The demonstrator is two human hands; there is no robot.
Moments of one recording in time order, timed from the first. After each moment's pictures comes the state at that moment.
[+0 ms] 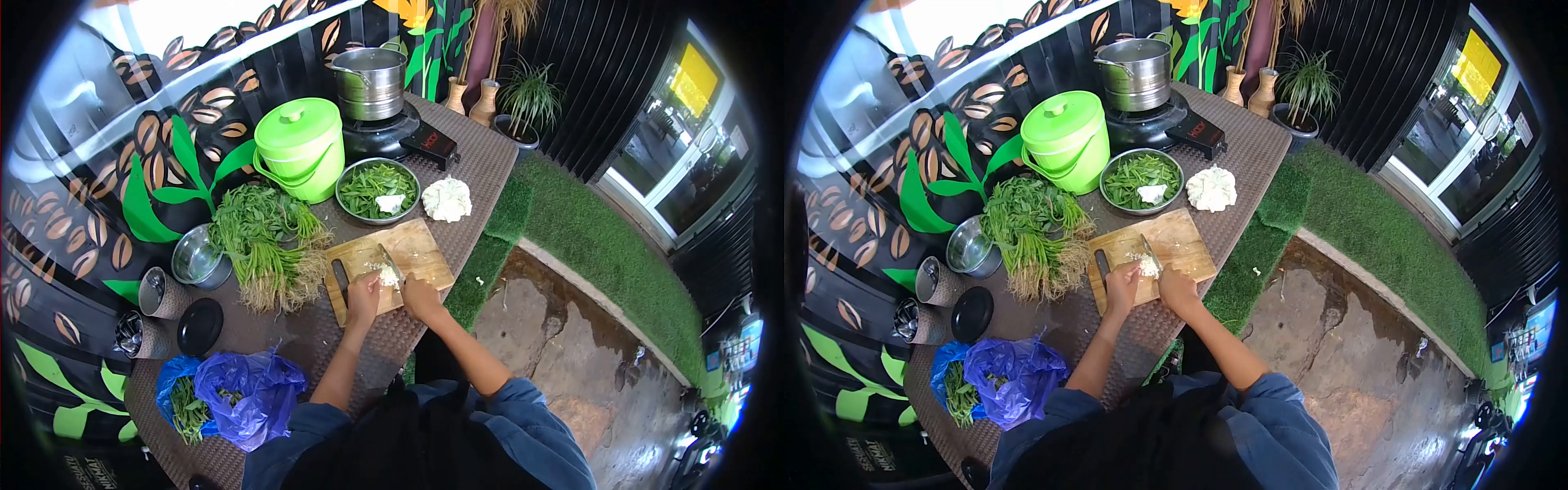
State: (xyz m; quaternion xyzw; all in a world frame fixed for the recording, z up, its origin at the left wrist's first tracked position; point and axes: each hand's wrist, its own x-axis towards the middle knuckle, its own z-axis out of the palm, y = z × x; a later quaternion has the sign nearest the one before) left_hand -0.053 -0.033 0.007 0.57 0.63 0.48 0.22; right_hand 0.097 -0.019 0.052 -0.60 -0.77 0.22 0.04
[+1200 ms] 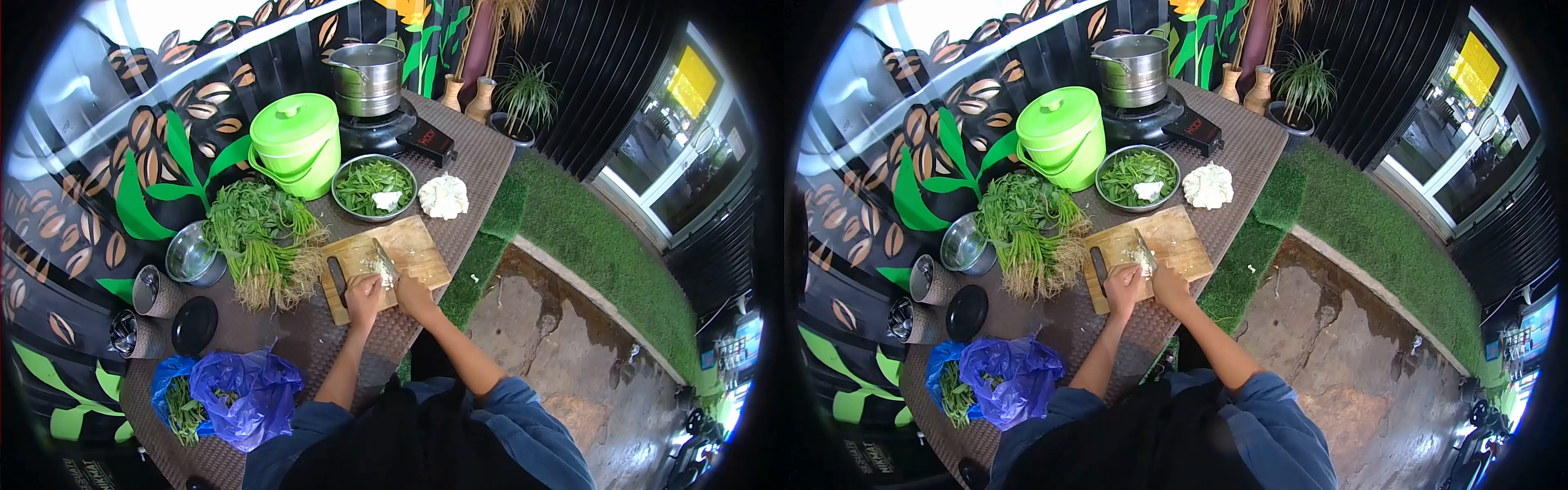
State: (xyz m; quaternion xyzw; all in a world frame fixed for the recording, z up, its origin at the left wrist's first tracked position) left_hand -0.044 -0.038 -0.007 0.57 0.61 0.54 0.11; right_hand 0.089 -0.019 0.029 -0.61 -0.75 0.23 0.07
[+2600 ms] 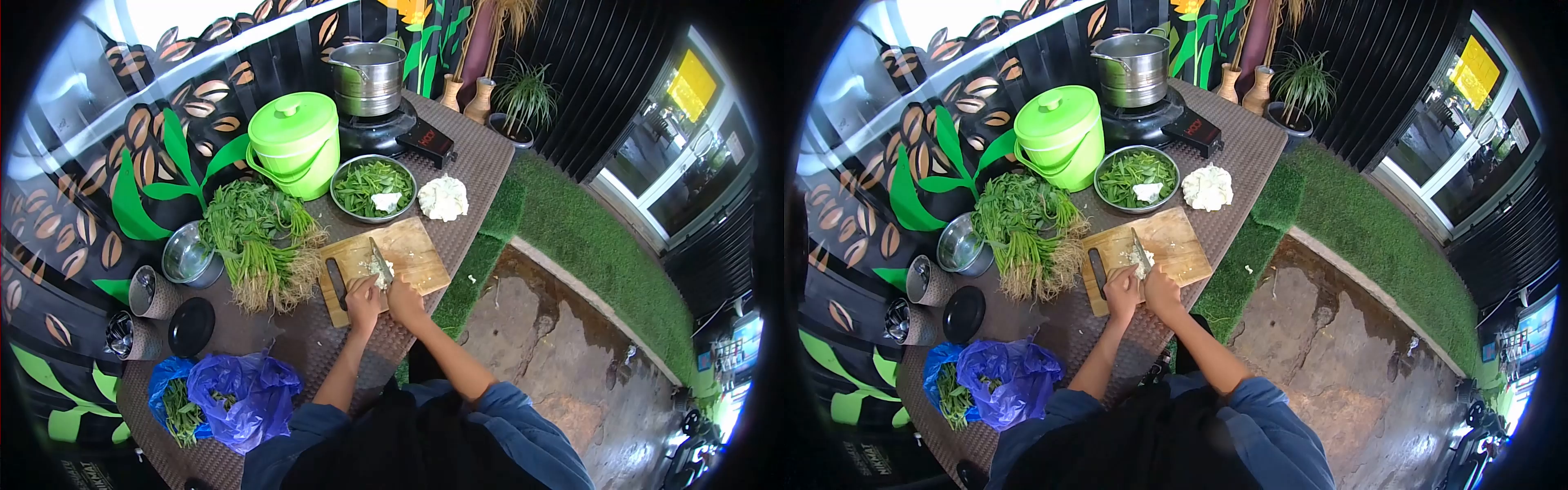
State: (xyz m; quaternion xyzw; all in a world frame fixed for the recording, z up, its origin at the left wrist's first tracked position) left_hand -0.044 -0.040 -0.014 0.59 0.59 0.54 0.08; right_hand 0.069 -0.024 0.033 -0.63 -0.73 0.22 0.10
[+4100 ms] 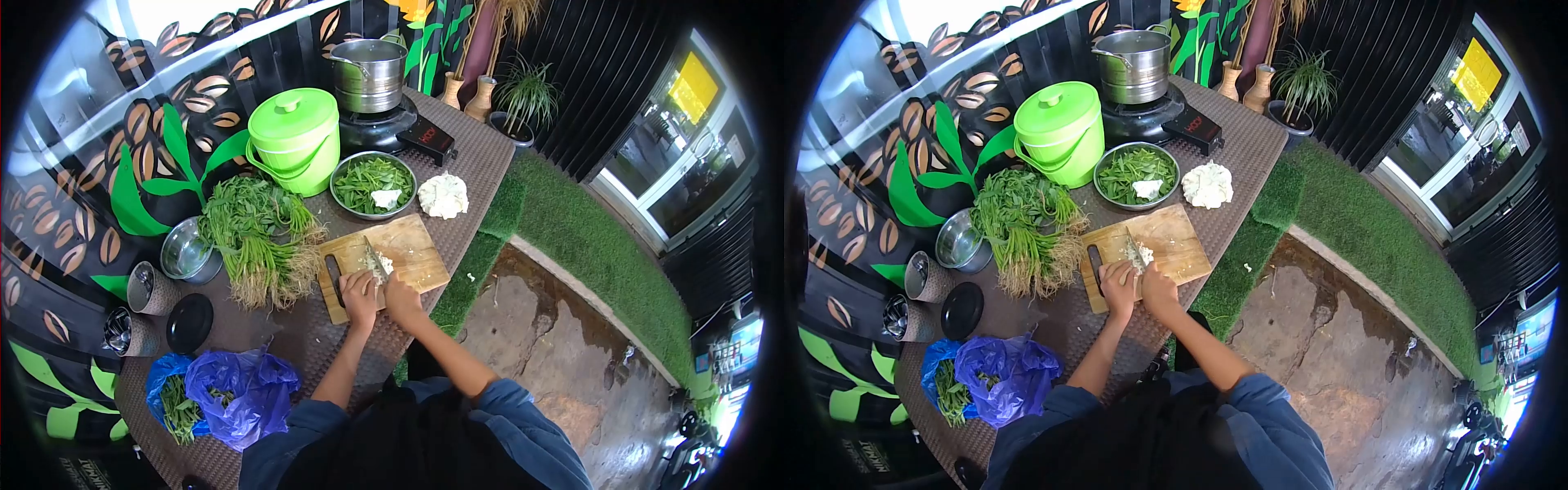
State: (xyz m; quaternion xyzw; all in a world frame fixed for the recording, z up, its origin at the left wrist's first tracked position) left_hand -0.040 -0.045 -0.001 0.56 0.64 0.53 0.06; right_hand 0.064 -0.029 0.028 -0.61 -0.77 0.17 0.07
